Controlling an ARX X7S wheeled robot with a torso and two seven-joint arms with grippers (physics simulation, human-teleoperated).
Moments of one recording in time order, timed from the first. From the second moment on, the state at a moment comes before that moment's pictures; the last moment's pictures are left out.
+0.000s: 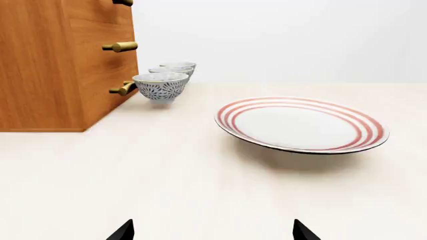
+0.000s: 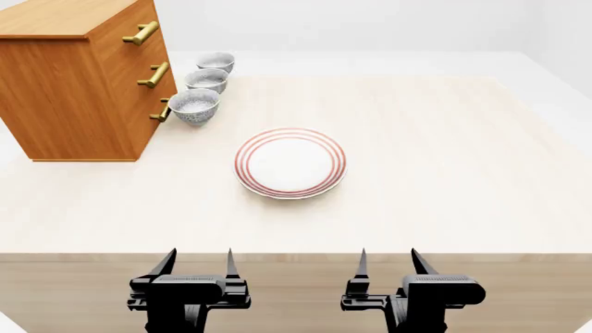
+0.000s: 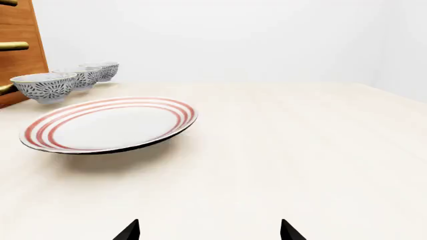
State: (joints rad) left arm 0.00 0.00 0.00 0.00 0.00 0.00 0.00; right arm 0.00 0.00 0.00 0.00 0.00 0.00 0.00
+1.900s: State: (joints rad) left arm -0.35 -0.14 0.08 0.39 -0.30 -0.70 -0.13; right arm 0.32 0.17 -0.04 -0.47 0.28 0.75 0.08
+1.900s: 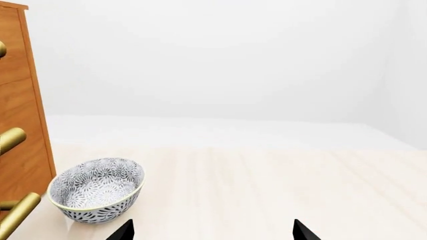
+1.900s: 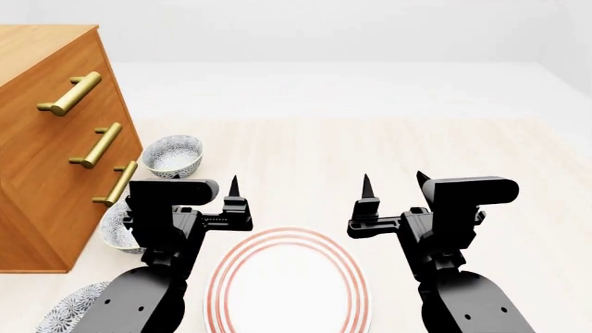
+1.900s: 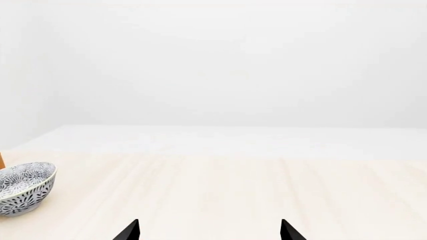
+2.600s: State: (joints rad) left arm -0.88 -0.24 0.10 0.08 -0.70 -1.48 -0.49; right arm 0.32 0.18 -0.04 -0.46 0.31 0.72 0.09
